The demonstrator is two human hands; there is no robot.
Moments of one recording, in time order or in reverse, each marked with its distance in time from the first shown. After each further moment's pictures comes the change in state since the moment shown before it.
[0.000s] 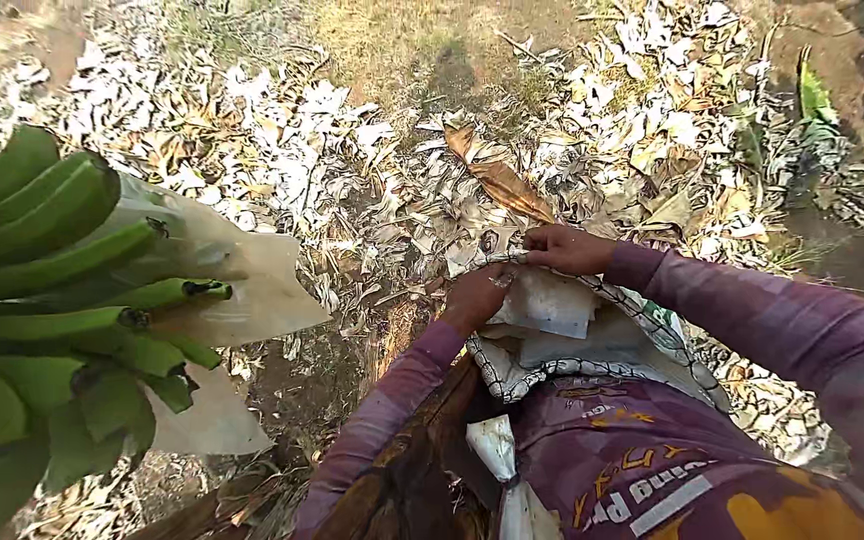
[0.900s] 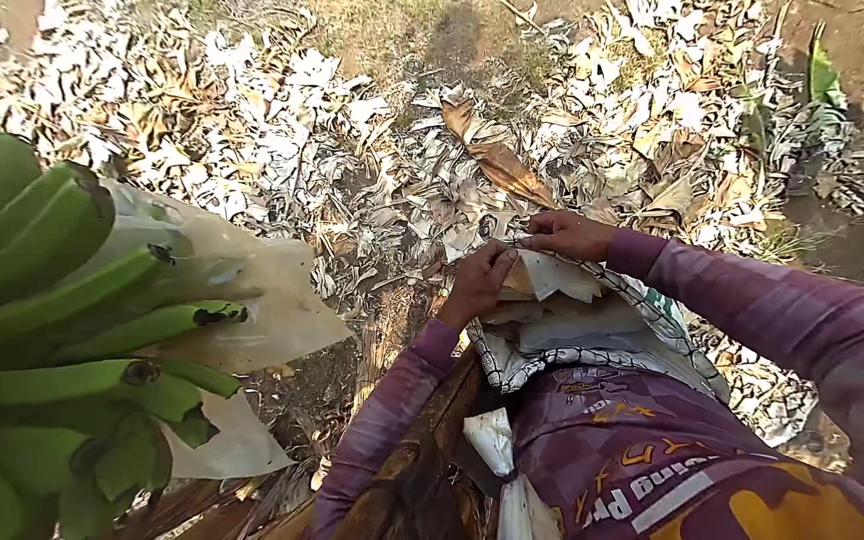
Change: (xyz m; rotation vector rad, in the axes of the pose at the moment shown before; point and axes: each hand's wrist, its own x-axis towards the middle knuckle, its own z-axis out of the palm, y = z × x) left_hand -0.013 -0.005 -0.021 -0.893 0.310 -0.143; right_hand 0.025 0.018 0.000 0.127 0.010 0.080
